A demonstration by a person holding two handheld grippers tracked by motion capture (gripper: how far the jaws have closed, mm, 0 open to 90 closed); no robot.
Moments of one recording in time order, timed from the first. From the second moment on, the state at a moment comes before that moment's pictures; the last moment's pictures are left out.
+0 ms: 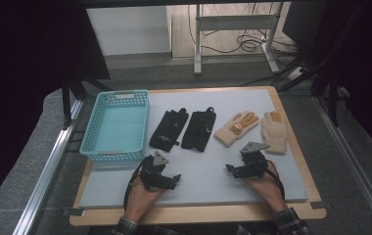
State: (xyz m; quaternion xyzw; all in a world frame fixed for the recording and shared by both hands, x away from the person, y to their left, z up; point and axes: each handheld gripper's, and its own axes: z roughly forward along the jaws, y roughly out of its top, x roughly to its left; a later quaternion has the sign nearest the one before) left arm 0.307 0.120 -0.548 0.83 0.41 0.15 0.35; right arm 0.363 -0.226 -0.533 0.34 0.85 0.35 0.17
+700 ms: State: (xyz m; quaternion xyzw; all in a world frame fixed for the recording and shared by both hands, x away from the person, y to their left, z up) left arm 0.307 0.120 -0.548 0.83 0.41 0.15 0.35; right arm 0.363 -0.225 -0.533 0.34 0.86 0.35 0.17
